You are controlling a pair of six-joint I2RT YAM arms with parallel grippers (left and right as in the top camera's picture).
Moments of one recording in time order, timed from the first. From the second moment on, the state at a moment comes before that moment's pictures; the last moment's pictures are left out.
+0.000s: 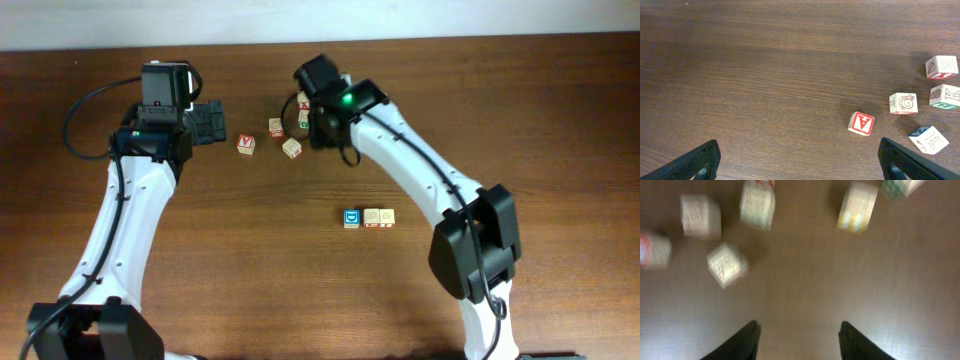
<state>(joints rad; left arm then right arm) -0.07 1.62 1.39 -0.61 -0.22 -0.08 0.53 2.16 1.97 -0.97 0.18 0.44</state>
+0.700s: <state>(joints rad) -0.07 1.62 1.39 -0.62 -0.22 -0.08 0.37 2.40 1.97 -0.60 0.18 0.33</state>
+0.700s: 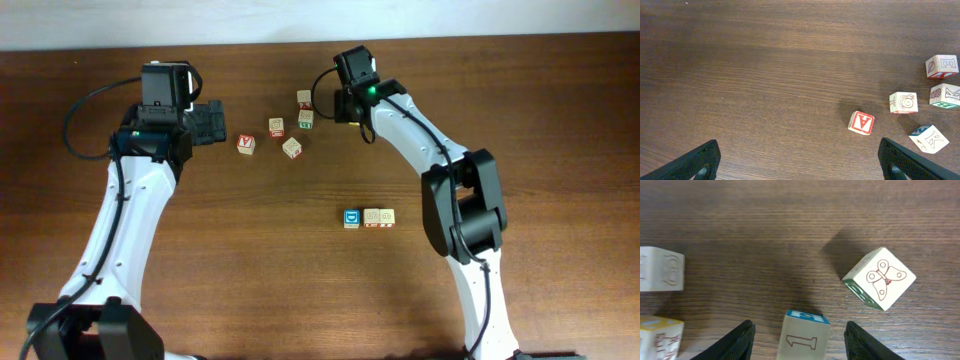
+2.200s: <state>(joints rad) -0.07 1.62 1.39 -0.62 -0.22 -0.08 0.55 2.23 2.09 -1.22 -0.05 0.39</state>
